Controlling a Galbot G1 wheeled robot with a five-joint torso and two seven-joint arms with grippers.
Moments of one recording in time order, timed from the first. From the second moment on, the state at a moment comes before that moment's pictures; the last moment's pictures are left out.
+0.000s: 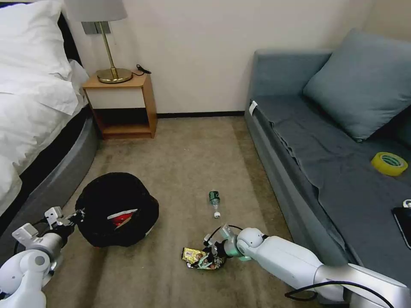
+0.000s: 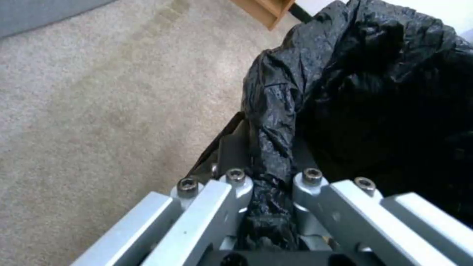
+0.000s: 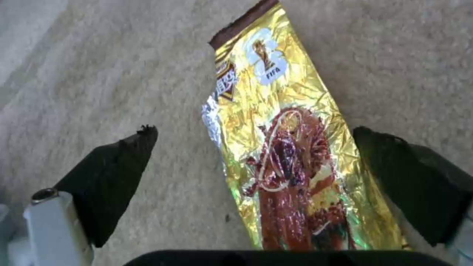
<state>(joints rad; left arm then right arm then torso) 1.30 -1.20 -0.98 -1.63 -0.90 0.51 0.11 -0.52 1.19 -0.75 0.96 0.78 -0.37 -0.53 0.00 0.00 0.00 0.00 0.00</state>
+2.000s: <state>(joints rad) 1.30 -1.21 -0.96 -1.64 -0.88 0.51 0.10 -0.49 1.18 -0.60 0.96 0.59 -0.23 -0.56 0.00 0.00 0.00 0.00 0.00</state>
